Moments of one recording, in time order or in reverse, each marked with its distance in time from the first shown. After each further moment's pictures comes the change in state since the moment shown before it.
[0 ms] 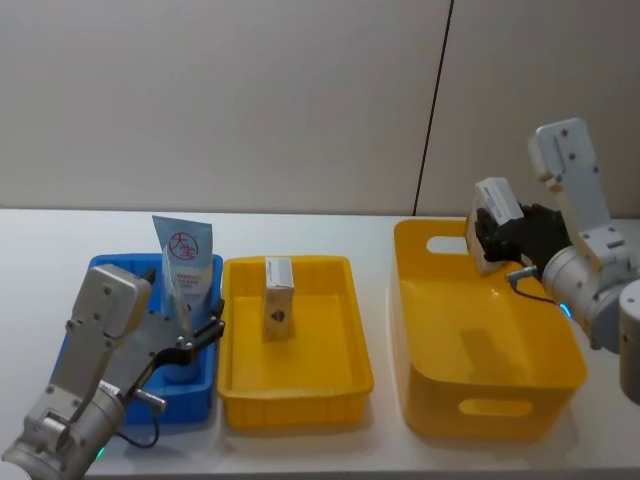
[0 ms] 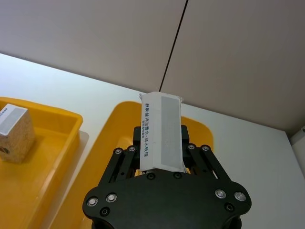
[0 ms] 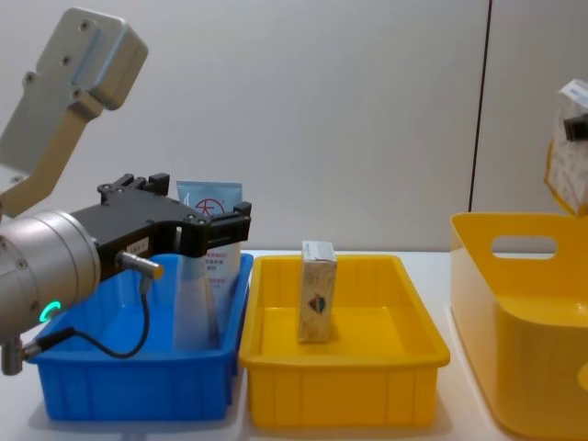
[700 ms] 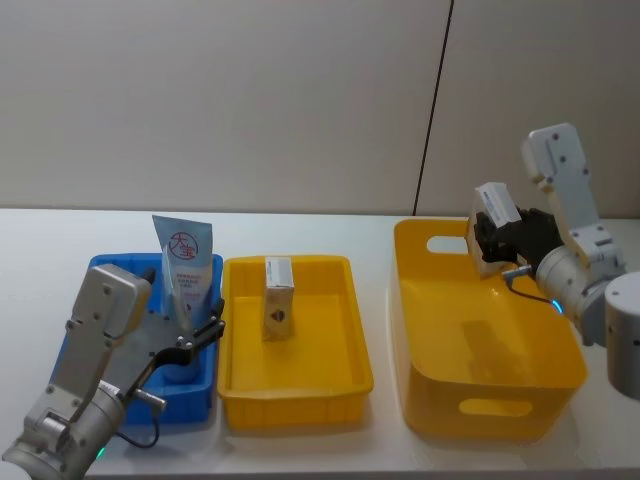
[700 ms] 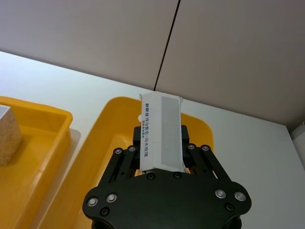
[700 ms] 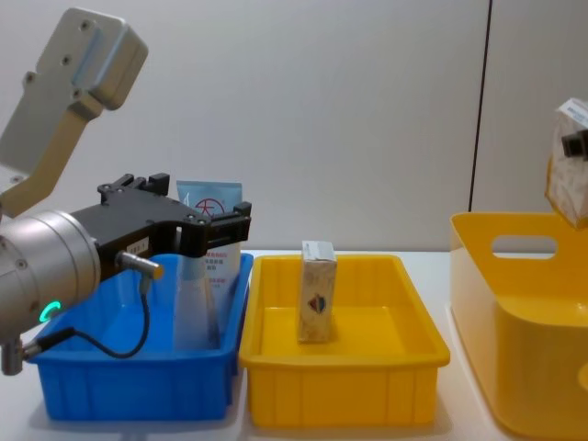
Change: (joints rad) left arm 0.000 0.000 0.000 0.000 0.000 0.000 0.000; right arm 0.046 -0.021 0.000 0.101 -0.017 -0.023 -0.003
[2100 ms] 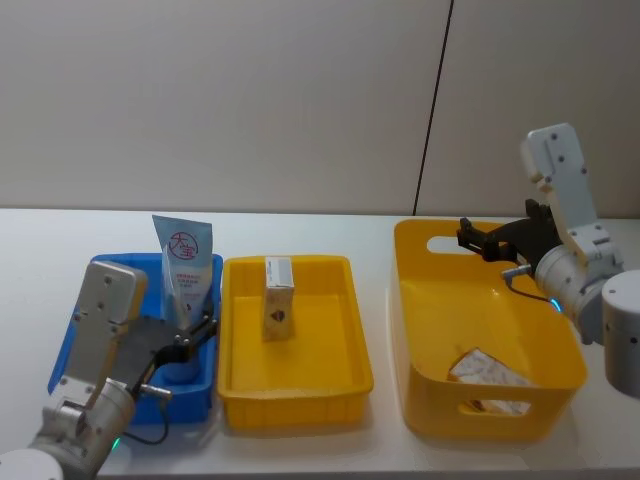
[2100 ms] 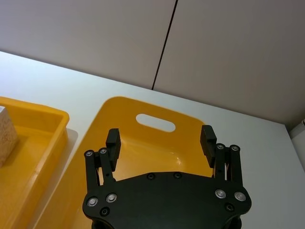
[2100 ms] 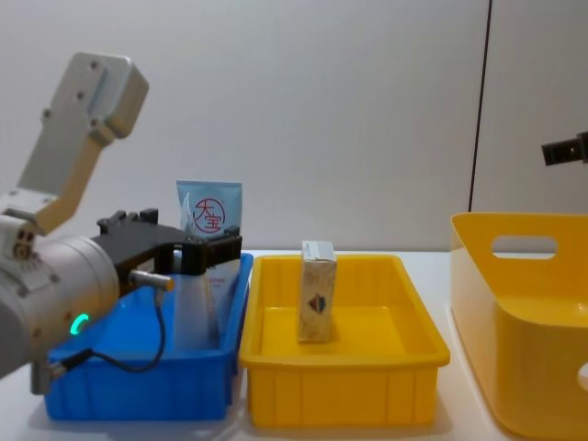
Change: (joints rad) left arm -0.028 -0.092 -0.028 0.093 -0.031 0.062 0.054; right arm 0.011 -0.005 0.000 0.021 -0.007 -0.004 -0.003
